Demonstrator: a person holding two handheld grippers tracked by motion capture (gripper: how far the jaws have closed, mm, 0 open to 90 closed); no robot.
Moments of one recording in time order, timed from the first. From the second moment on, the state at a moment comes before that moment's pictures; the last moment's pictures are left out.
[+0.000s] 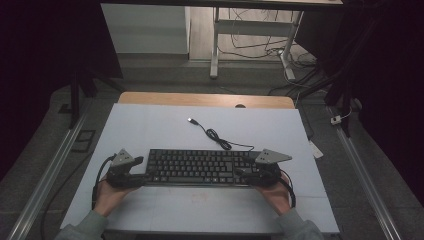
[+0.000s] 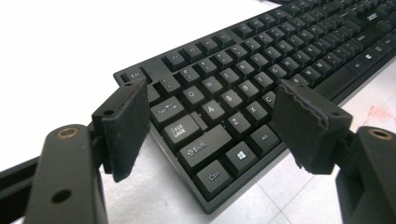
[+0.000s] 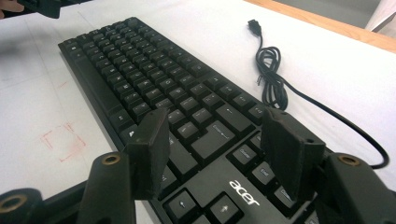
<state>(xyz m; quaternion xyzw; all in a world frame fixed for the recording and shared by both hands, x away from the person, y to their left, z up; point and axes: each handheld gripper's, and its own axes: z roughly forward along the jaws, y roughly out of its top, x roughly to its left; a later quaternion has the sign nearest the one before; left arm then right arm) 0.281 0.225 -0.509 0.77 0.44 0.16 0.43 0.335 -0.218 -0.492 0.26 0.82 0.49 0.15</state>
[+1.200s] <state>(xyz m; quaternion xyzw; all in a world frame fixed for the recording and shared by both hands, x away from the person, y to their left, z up) 0.303 0.181 -0.475 0.83 0.34 0.09 0.43 0.327 -0.229 -0.497 0.27 0.83 0.47 0.16</state>
